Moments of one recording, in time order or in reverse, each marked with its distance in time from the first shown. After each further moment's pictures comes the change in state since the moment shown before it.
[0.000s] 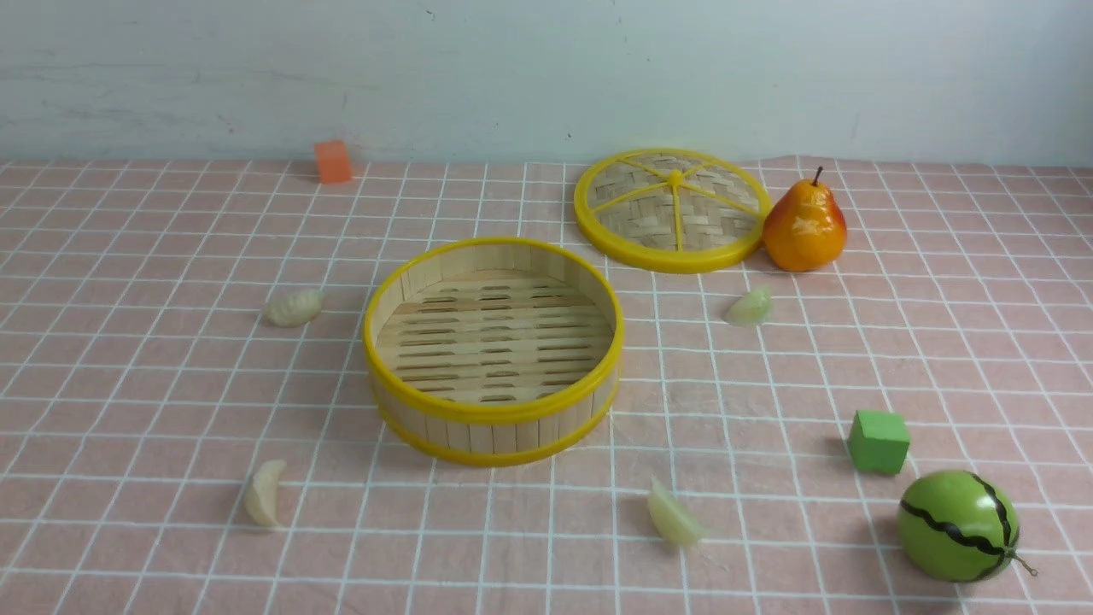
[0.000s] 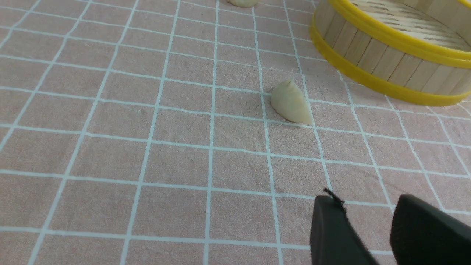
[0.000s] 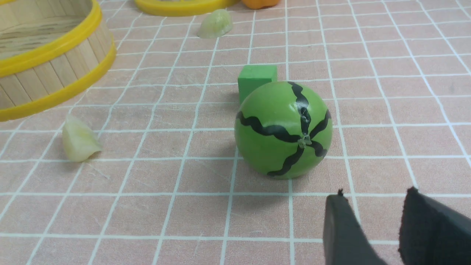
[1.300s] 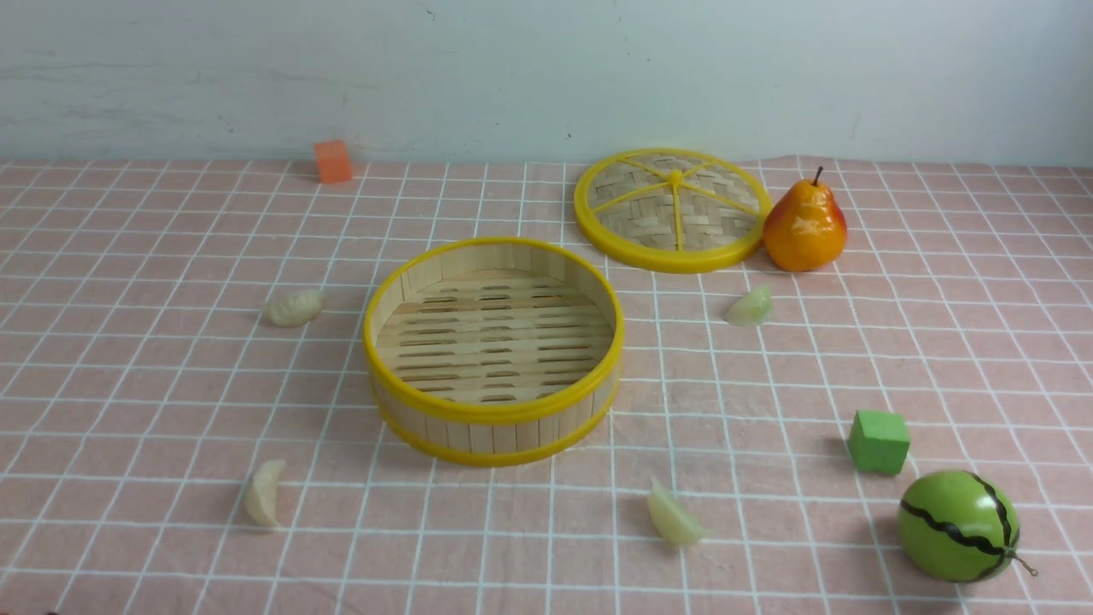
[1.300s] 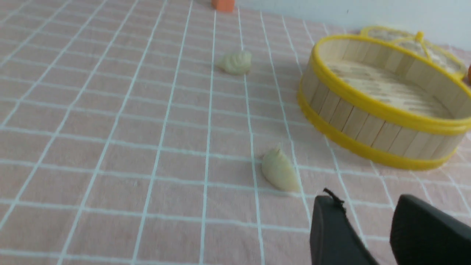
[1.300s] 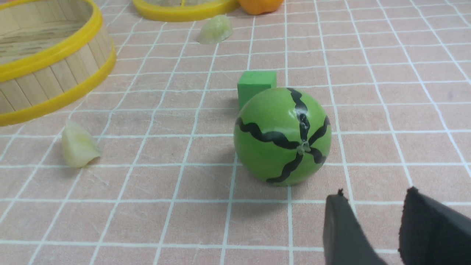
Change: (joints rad) right arm 0.000 0.000 0.007 -0.003 -0.052 -0.001; left arm 0.000 0.000 0.000 0.000 -0.195 0.000
